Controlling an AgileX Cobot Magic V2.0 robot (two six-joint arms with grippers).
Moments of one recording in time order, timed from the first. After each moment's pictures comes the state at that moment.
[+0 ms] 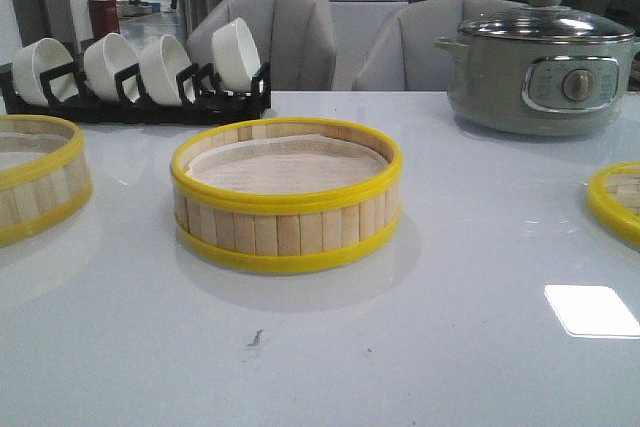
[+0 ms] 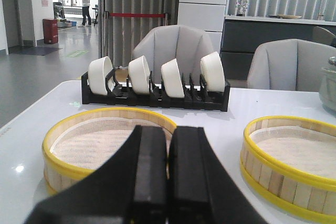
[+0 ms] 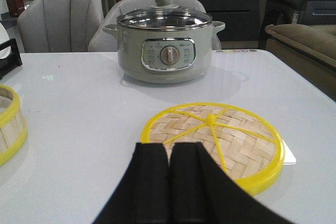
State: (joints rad) left arm -0.10 0.00 0.01 0.00 0.01 -0.09; right arm -0.11 -0.01 0.03 0.06 0.07 0.01
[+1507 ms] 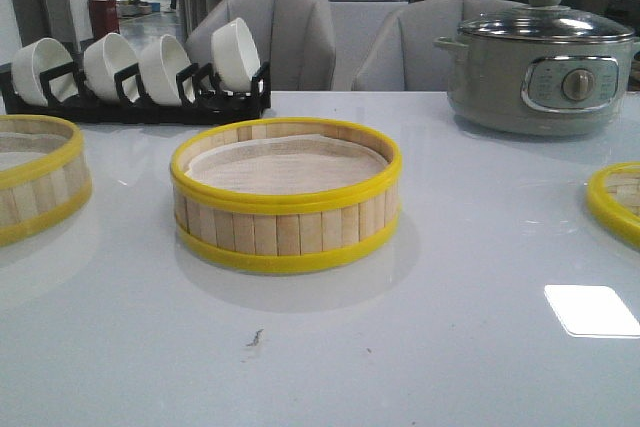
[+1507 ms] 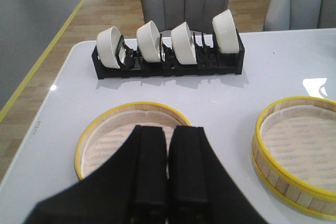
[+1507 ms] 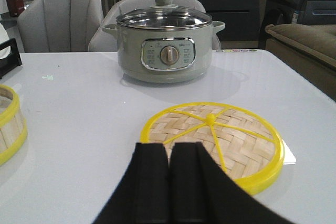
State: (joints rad) left arm -0.12 0.69 -0.91 0.10 0.63 -0.07; right arm -0.11 -0.01 0.03 0.06 0.07 0.01
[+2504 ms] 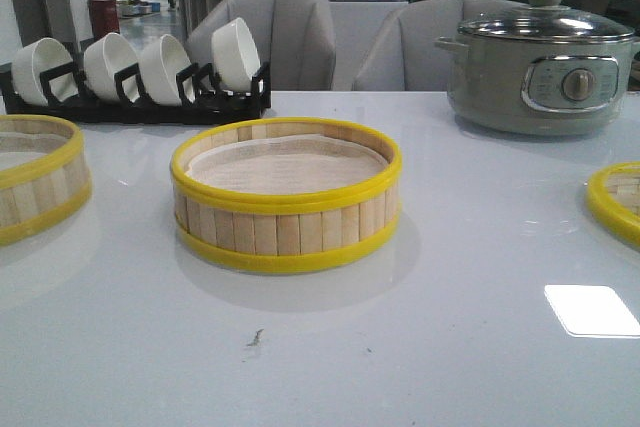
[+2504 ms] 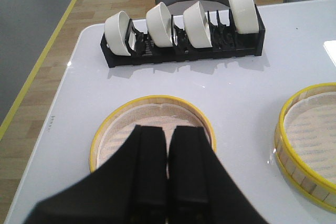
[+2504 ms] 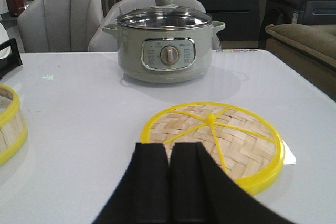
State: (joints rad) left arm -0.12 0.90 -1.07 0.16 0.69 -0.07; right arm -0.11 -0.01 0.03 0.06 0.07 0.01
